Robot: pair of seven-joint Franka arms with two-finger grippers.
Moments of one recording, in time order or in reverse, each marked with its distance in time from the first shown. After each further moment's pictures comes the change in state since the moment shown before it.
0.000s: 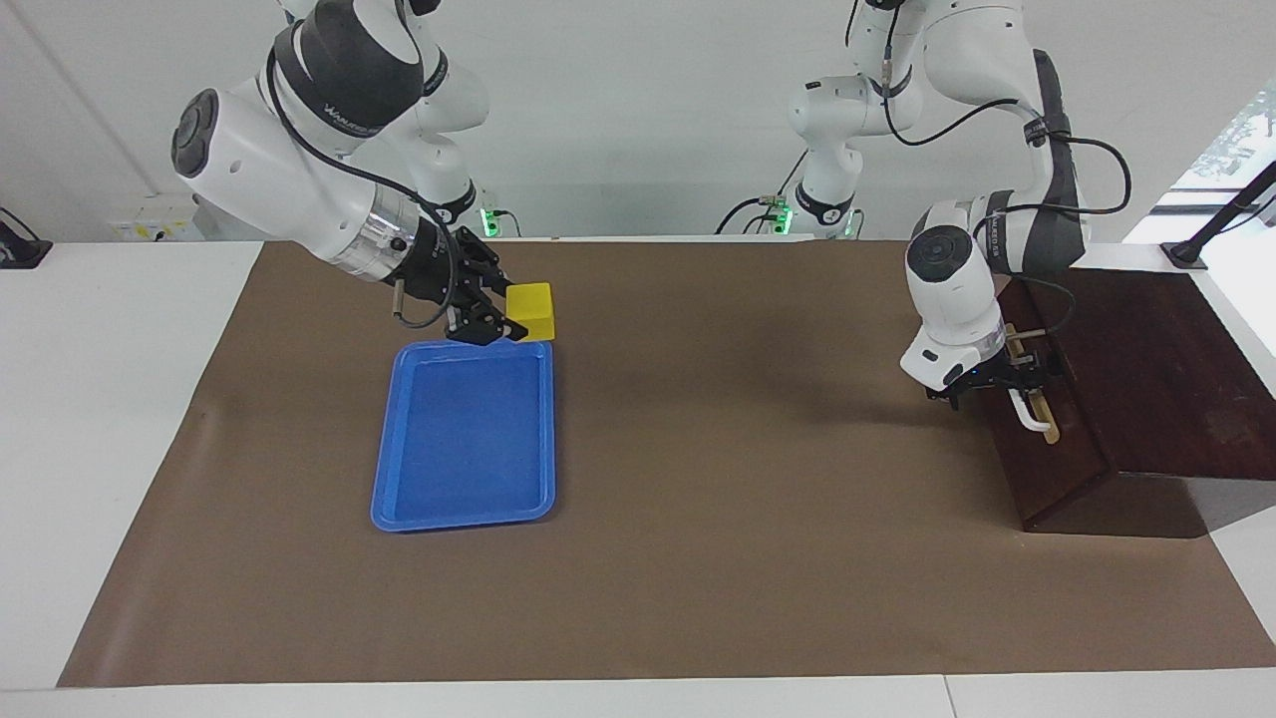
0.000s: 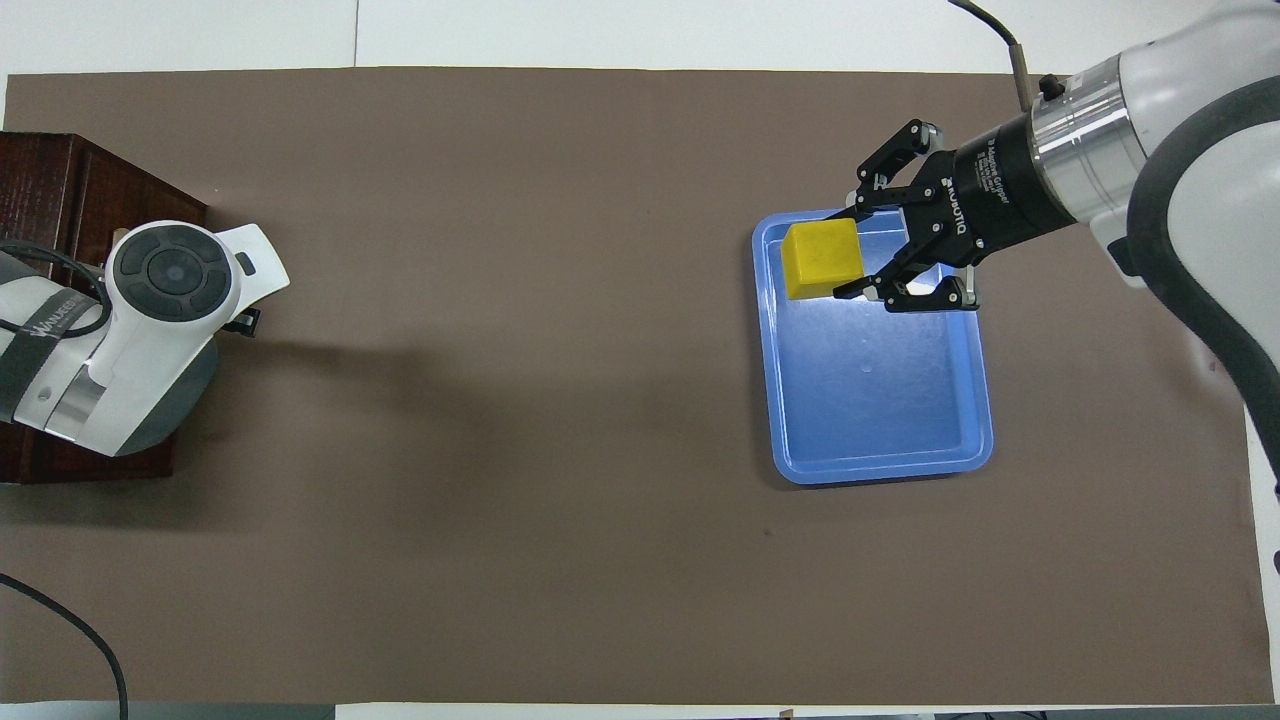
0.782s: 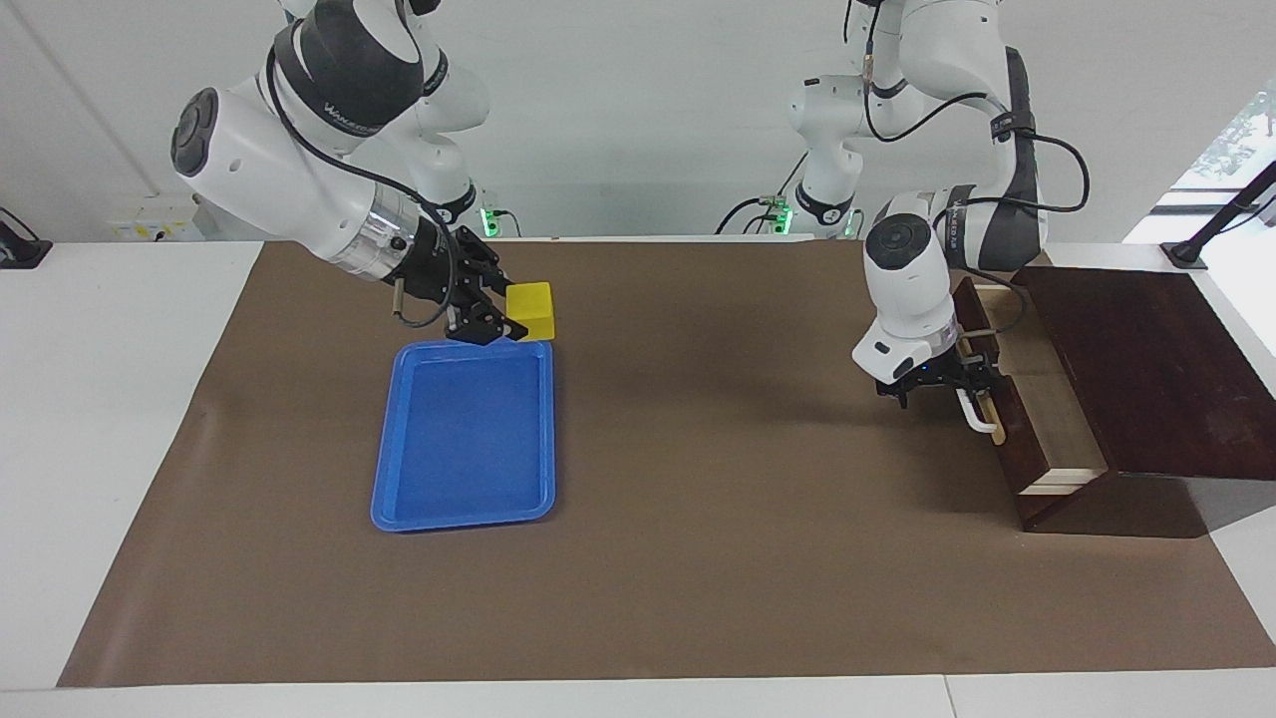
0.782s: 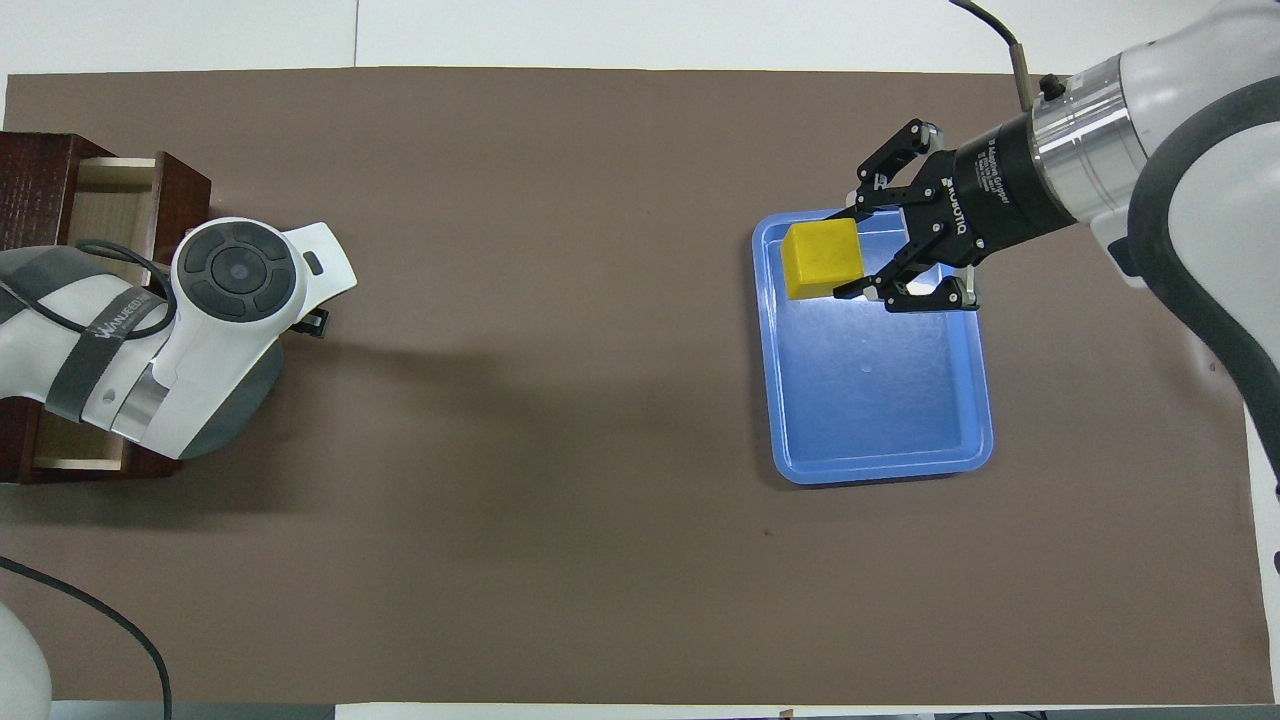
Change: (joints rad) left arm -0.105 -0.003 0.001 0.023 -0.111 -0.034 -0.002; right arm 0.000 0.000 0.000 0.000 0.000 0.000 0.000
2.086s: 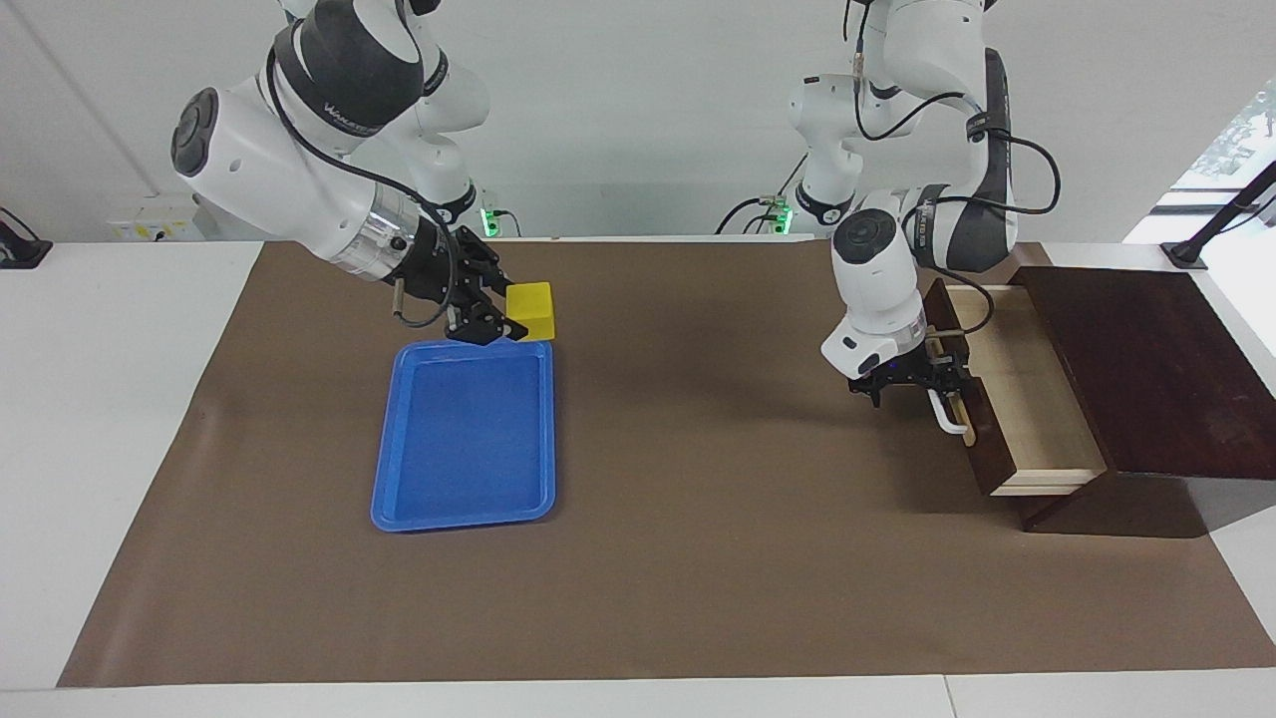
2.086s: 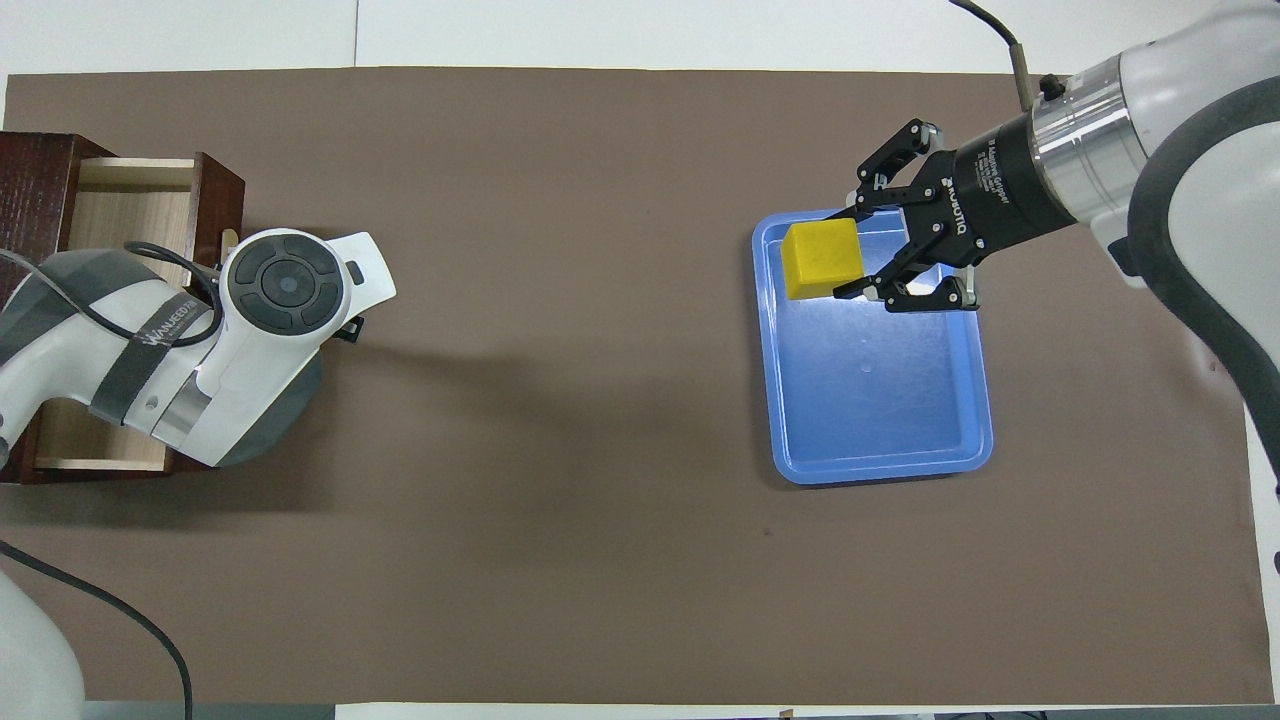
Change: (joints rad) left arm -0.059 0.003 0.000 0.000 -0.012 -0.001 0.000; right arm 0.000 0.000 0.000 0.000 0.000 0.000 0.000
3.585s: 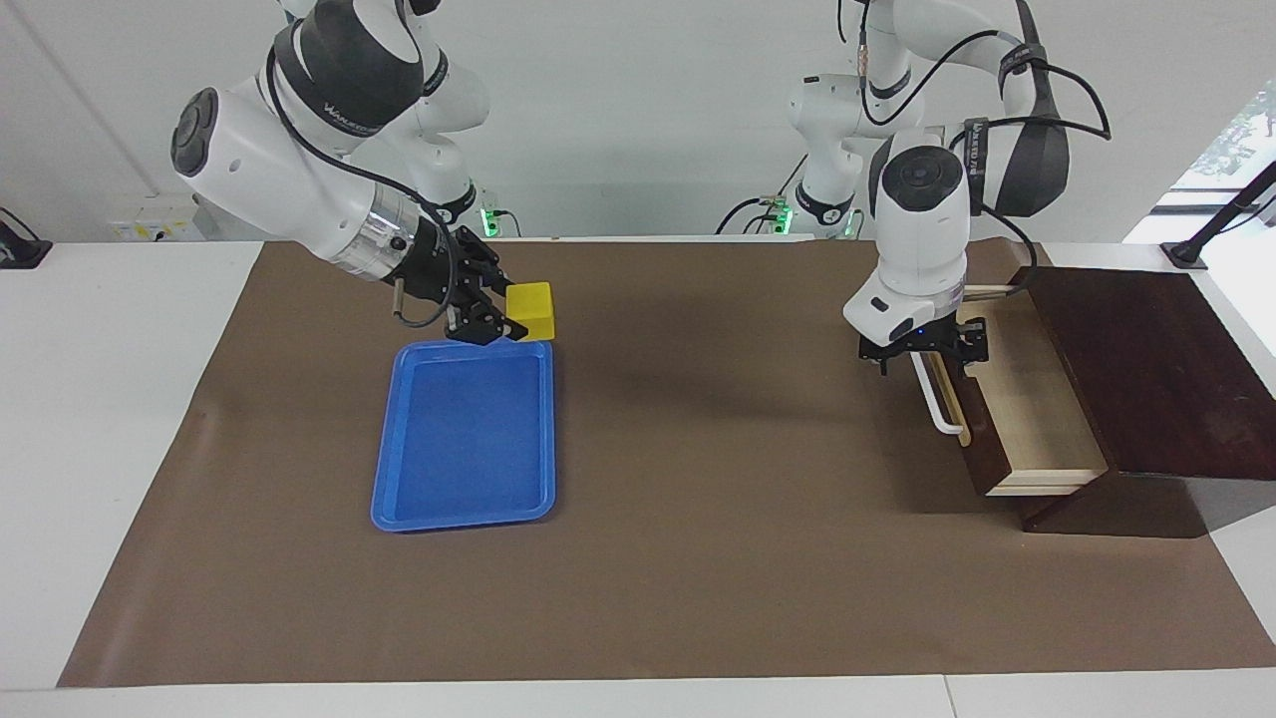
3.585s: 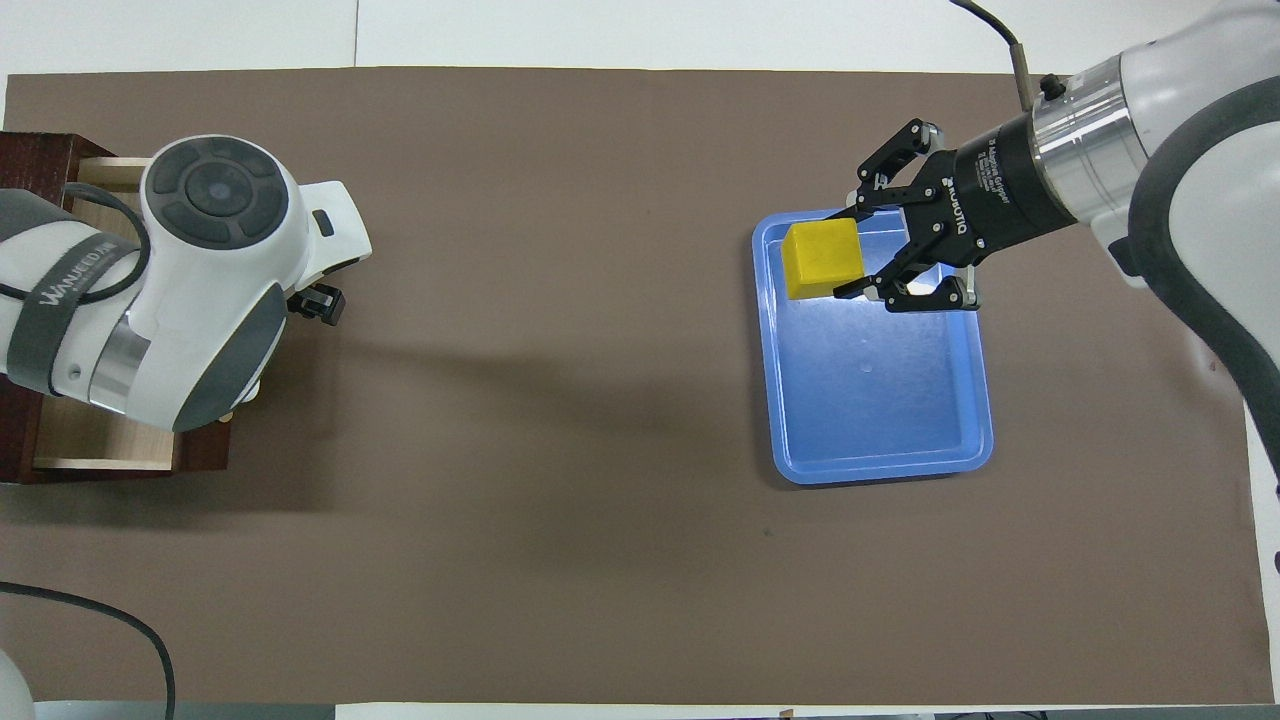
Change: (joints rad) left arm -0.009 -0.020 0.004 0.298 -0.253 -0.317 0.167; right arm 0.000 0.000 0.000 0.000 0.000 0.000 0.000
